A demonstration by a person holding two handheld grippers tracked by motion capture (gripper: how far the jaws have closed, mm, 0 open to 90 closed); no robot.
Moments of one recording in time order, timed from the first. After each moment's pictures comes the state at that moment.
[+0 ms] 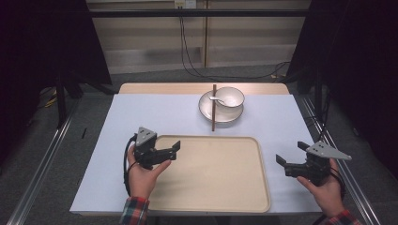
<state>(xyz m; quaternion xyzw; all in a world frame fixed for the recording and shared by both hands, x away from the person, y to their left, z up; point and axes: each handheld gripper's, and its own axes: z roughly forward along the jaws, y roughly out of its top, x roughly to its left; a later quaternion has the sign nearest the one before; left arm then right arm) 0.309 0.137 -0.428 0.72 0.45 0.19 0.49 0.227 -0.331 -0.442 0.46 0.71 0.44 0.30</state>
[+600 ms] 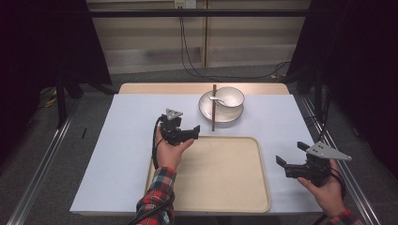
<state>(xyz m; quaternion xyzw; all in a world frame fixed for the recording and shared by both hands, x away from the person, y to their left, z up) 0.375 0.072 -0.435 0.74 0.47 0.17 0.45 0.226 -0.332 -0.443 0.45 0.71 0.44 0.30</state>
